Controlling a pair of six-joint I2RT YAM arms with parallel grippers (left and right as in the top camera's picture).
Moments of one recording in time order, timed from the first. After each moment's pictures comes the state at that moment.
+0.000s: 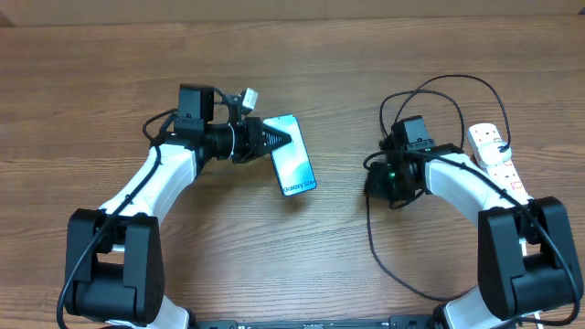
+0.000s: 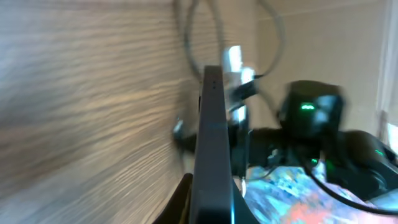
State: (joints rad) left arm -0.14 1.74 1.05 -0.20 1.03 -0.52; right arm 0.19 1.73 0.92 -0.60 -0.37 0.33
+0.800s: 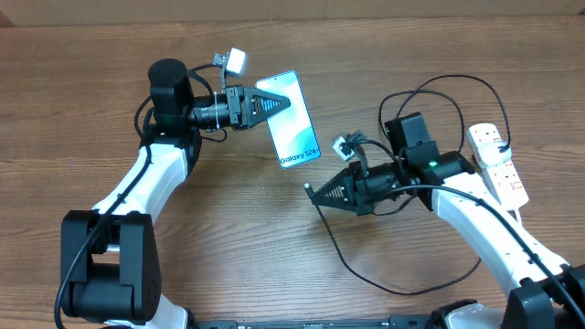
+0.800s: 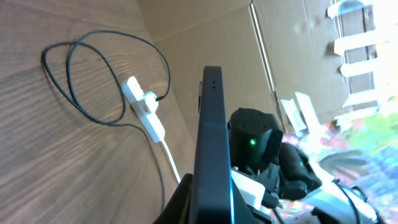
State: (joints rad) left arm -0.09 1.74 1.05 0.47 1.33 -1.00; right arm 0.32 1.47 0.94 -0.57 -1.20 -0.20
